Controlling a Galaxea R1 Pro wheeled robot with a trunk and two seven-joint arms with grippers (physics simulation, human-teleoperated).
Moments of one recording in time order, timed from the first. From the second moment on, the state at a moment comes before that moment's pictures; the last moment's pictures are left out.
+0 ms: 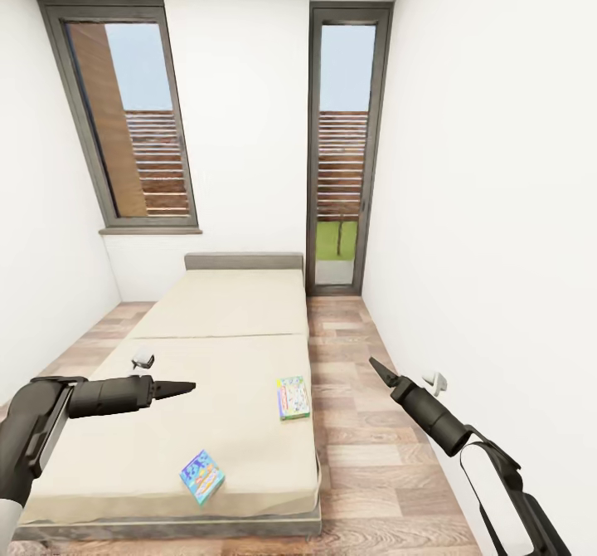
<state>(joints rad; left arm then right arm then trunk) -0.54 0.34 0.19 -1.15 -0.02 1.00 -1.54 -0.25 -0.10 -0.05 -1.37 -0.83 0.39 0.42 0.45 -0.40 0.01</state>
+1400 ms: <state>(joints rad) -0.54 0.33 0.28 -0.42 -0.02 0.60 -1.12 -0.25 -0.10 -0.05 -1.36 -0.83 0.39 0.42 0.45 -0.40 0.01</state>
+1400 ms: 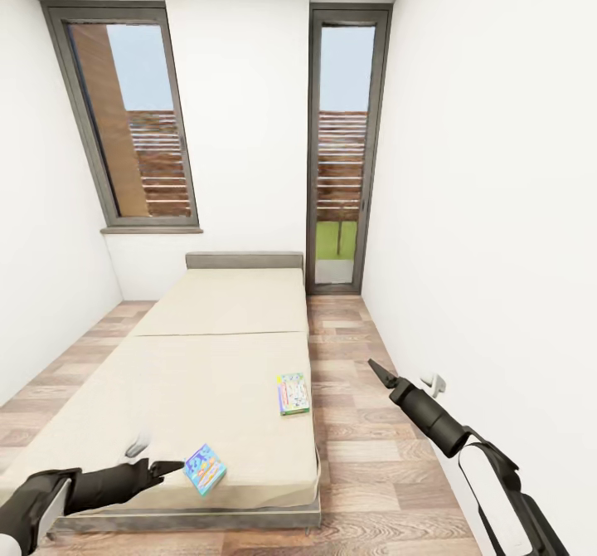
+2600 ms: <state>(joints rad) -0.54 0.32 0.35 -0.20 0.01 0.40 -1.10 -0.26 -0.09 0.11 -1.50 -0.77 0.44 0.22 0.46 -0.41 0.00</state>
